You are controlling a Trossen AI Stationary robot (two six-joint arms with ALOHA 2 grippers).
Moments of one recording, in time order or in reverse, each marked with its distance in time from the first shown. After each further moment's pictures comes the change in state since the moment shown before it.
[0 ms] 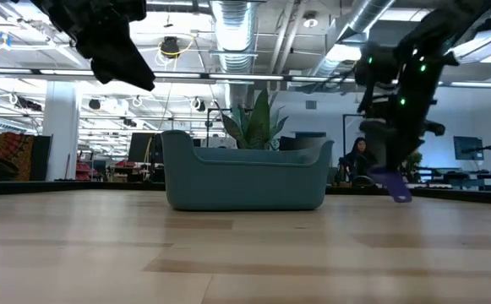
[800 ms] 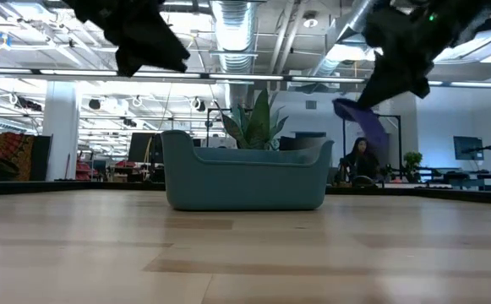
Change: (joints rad) left arm -0.033 0.144 0.043 0.245 -0.043 -0.022; right arm 0.646 -0.164 0.068 0.127 0.101 0.186
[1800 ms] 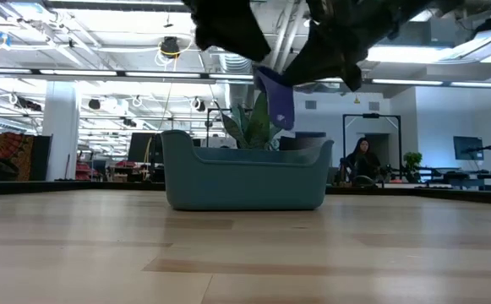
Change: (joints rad) left arm 0.049 0.468 0.549 -0.200 -0.002 0.269; right arm 0.089 0.365 0.156 0.468 0.005 -0.181
